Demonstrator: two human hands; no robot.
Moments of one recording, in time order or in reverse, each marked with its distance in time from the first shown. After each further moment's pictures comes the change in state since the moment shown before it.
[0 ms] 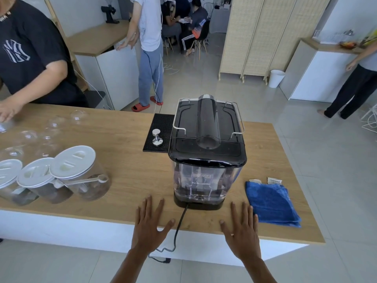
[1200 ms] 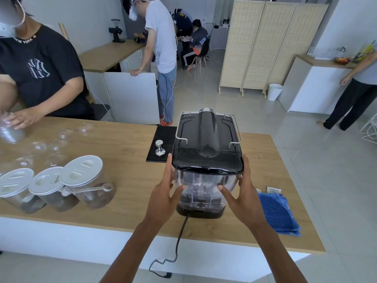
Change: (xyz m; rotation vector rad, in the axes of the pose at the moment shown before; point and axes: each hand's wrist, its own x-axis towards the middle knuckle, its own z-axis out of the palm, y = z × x) left_hand 0.041 0.101 -0.146 -0.677 0.307 0.279; right_hand 0.047 -0.082 -0.180 0.745 0.181 -0.209
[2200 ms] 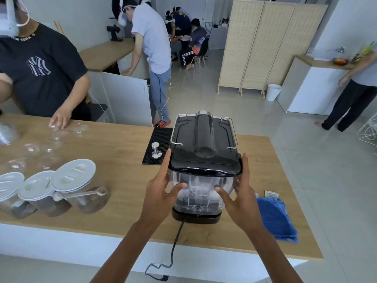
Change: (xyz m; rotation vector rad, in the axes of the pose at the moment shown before) left_hand 0.026 0.016 -0.005 -0.108 0.056 0.016; right_hand 0.010 -0.015 -0.006 0.121 -0.007 -0.033
